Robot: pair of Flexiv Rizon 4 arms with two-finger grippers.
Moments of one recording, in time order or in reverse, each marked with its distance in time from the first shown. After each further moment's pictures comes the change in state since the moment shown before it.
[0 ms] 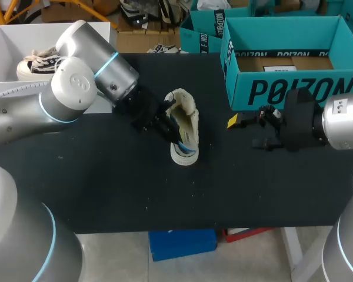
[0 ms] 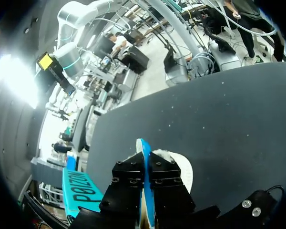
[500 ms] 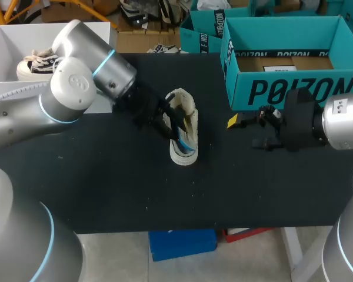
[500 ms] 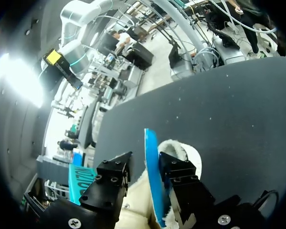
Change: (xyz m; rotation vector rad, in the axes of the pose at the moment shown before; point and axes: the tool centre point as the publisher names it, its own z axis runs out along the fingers) left arm -0.011 0.008 -0.007 -0.028 -0.052 0.012; right arm 0.000 0.000 0.000 0.000 0.000 0.000
